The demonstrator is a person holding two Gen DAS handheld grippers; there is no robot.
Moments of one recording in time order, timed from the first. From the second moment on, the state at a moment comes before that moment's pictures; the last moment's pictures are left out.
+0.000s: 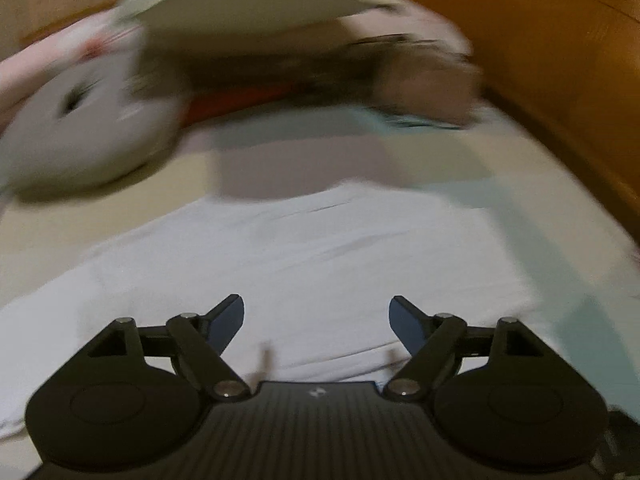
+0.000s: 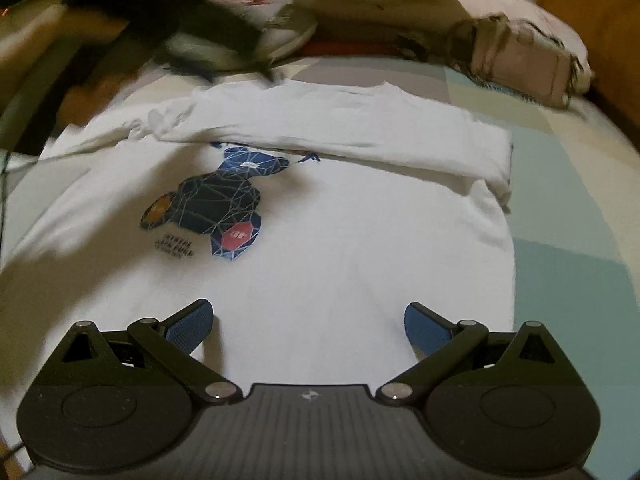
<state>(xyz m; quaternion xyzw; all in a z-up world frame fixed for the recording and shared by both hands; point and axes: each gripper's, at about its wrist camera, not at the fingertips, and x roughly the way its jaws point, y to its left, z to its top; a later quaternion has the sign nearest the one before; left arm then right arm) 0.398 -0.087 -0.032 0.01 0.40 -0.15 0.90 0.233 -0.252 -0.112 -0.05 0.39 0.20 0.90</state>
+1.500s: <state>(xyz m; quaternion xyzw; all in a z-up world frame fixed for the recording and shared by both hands) 0.325 -0.086 -0.043 0.00 0.39 -0.22 0.90 0.323 -0.352 -0.093 0.06 0.28 0.11 0.95</state>
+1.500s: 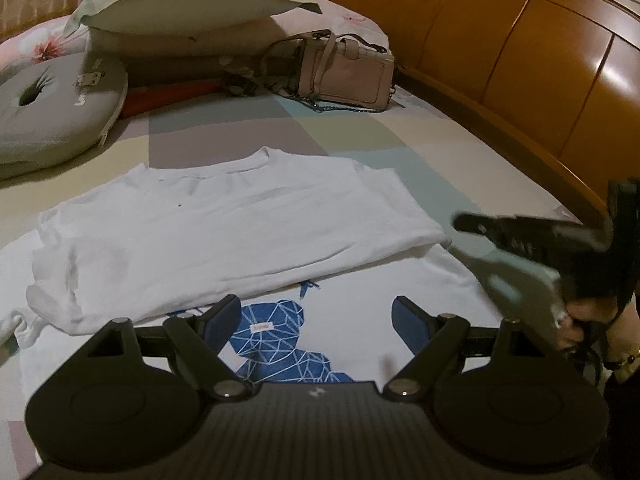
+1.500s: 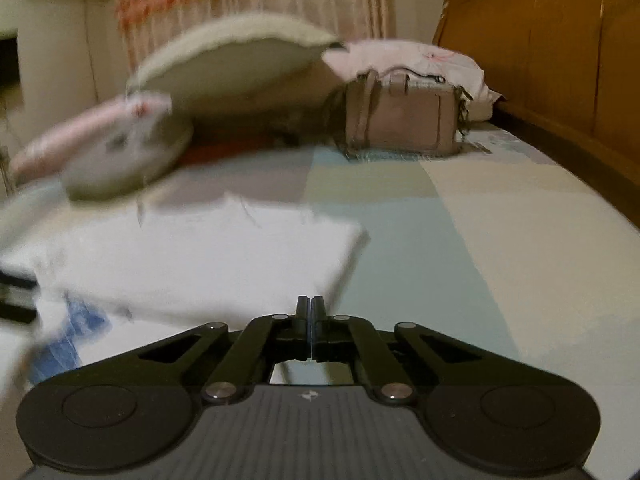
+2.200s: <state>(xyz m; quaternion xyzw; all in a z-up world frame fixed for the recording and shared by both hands) 0.268 -0.046 0.010 0.12 0.36 -0.12 0.92 0.299 -0.296 -0.091 0.08 0.35 0.18 0.91</state>
